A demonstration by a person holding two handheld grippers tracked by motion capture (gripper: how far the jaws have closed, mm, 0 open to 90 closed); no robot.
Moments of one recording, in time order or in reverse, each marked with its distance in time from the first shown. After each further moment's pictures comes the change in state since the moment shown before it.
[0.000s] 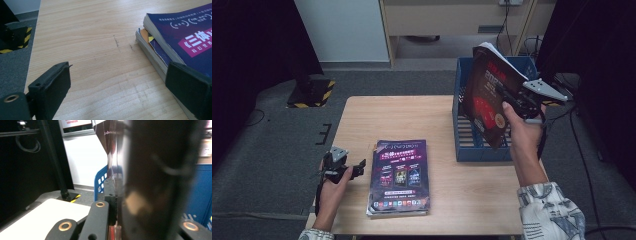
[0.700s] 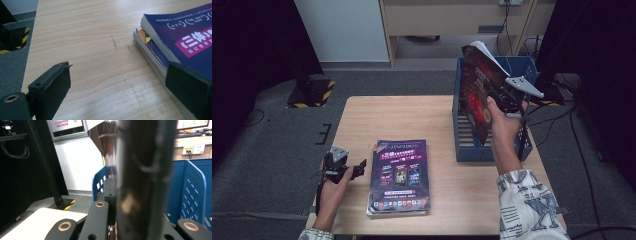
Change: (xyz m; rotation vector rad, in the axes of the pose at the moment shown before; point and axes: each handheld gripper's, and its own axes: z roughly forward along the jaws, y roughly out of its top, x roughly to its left) left arm -0.002 0.000 0.001 -0.002 -0.013 0.002; right arm 0.015 -0.014 0.042 -0.023 -0.064 0.036
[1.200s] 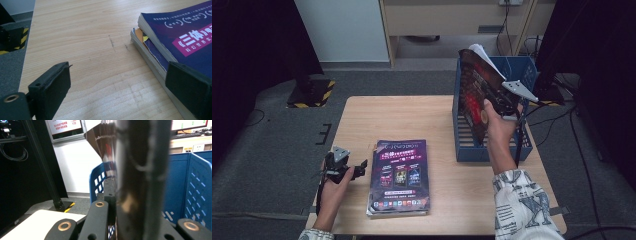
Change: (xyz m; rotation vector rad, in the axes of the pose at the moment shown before) left arm -0.002 0.001 0.001 0.004 -0.009 0.009; right arm -0.002 -0.019 0.011 -0.025 -0.004 0.012
